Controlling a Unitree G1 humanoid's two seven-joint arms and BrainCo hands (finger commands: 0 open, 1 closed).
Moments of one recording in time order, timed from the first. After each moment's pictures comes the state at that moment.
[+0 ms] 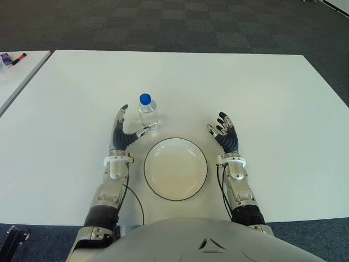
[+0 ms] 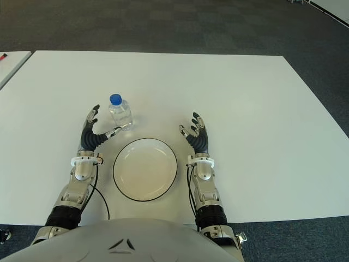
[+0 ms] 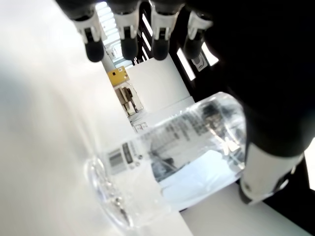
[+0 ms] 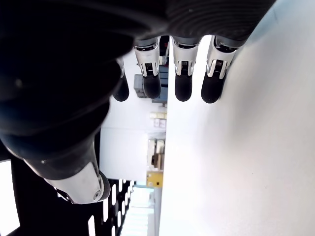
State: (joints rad) left arm 0.09 0.12 -0.01 0.26 0.40 -0.27 0.30; right arm 0.04 0.02 0.02 0.33 -0.11 -0.28 -0.15
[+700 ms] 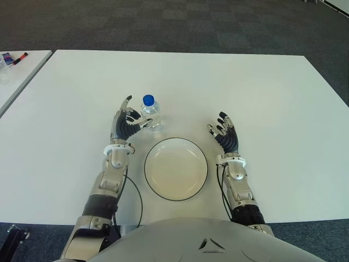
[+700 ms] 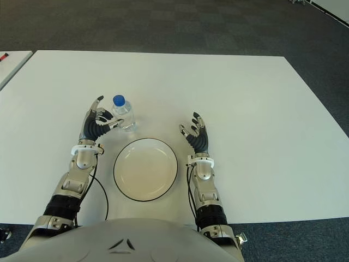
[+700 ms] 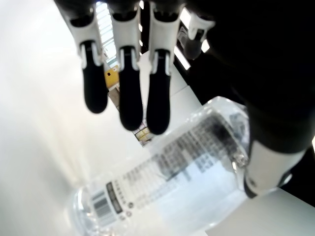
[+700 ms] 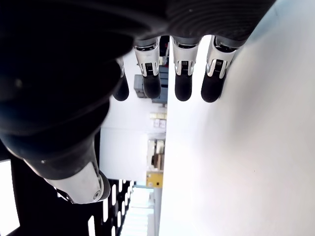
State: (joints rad) left arm -0.01 0.16 -0.04 0.26 0.43 -0.20 0.28; right arm 0.03 0.03 0.02 0.33 -0.11 -0.28 -0.15
